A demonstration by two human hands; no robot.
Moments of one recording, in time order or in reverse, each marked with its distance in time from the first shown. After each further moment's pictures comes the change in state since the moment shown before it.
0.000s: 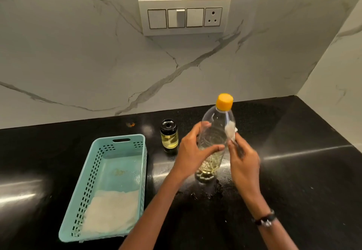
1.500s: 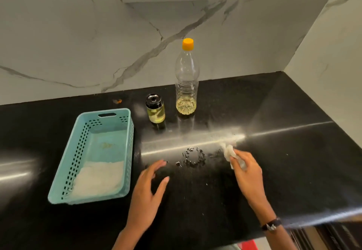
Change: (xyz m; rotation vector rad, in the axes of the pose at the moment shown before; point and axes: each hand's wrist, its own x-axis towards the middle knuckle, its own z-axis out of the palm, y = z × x) left_hand -0.173 -0.059 -0.009 0.276 0.176 -0.116; right_hand -0.066 0.082 -0.075 -0.231 -0.075 0.251
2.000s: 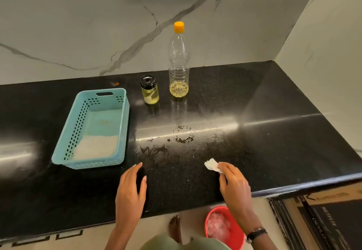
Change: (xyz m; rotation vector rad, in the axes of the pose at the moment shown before) left_hand -0.089 -0.022 0.012 0.365 0.188 -0.052; right_hand -0.098 0.050 -0.024 -0.533 -0.042 -0.271
